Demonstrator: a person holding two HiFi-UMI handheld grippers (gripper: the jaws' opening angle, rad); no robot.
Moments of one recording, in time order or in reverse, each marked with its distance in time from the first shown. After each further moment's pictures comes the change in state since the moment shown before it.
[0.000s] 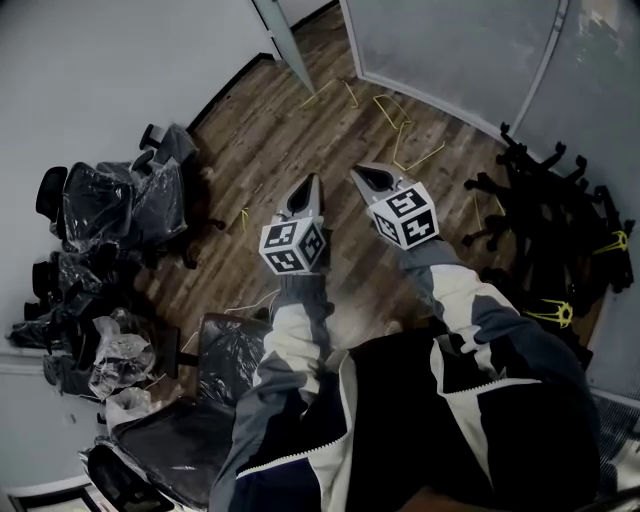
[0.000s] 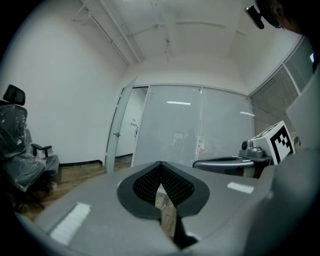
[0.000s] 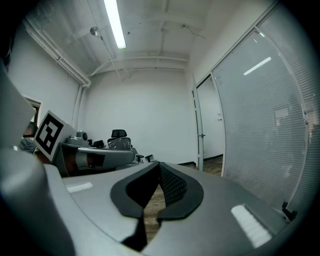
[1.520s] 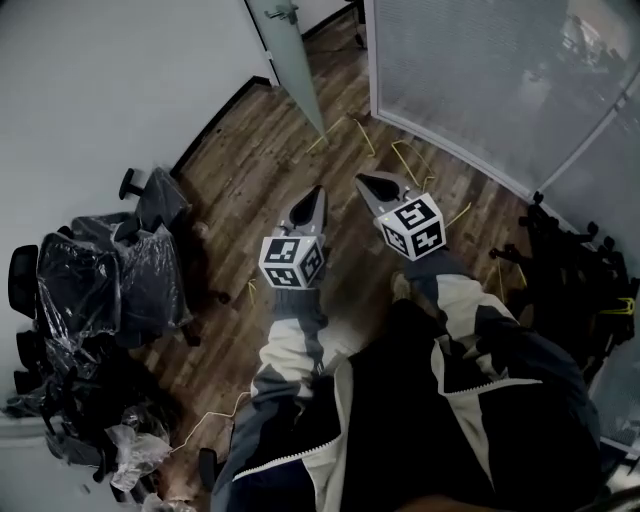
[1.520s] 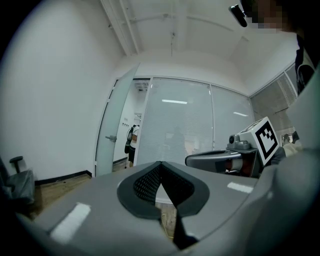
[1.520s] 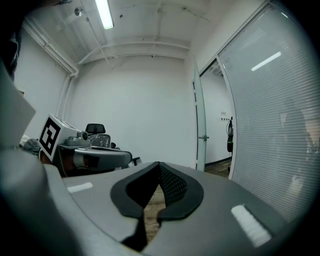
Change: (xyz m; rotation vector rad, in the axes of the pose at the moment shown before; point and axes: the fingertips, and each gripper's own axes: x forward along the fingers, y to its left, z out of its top) left arm 0.307 0.302 0.062 0.049 -0.011 -0.158; right arm 0.399 -0.178 0.071 -0.043 0.018 -0.031
